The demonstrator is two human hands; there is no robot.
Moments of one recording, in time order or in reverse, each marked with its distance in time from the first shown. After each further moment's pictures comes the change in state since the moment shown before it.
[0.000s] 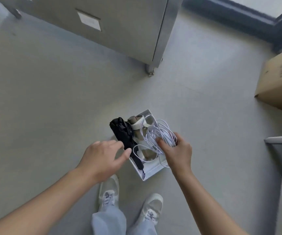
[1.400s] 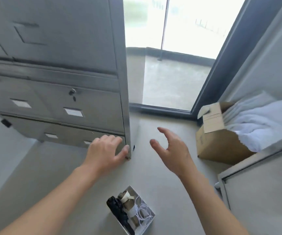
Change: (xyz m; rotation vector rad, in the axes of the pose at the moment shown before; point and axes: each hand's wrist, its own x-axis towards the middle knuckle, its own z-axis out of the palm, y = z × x) left_hand -0.022 0.239 -0.495 0.247 0.345 0.199; right_hand -0.118 -0.444 -0.372 -0.242 0.118 -0.483
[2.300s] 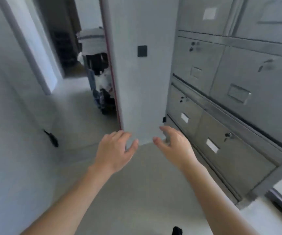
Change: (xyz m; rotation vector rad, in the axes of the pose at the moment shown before) left_hand -0.354 -0.064 -0.212 0.148 0.456 -0.990; right_hand -0.101 -0.364 0.100 0.099 -0.554 -0.917
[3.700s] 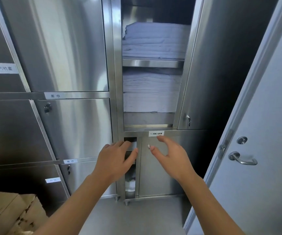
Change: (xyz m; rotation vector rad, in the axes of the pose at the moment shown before) left_hand -0.559 -0.087 -0.273 0.710 0.496 -1.611; right_hand -0.310 -0.531 0.275 0.617 -1.073 -1.372
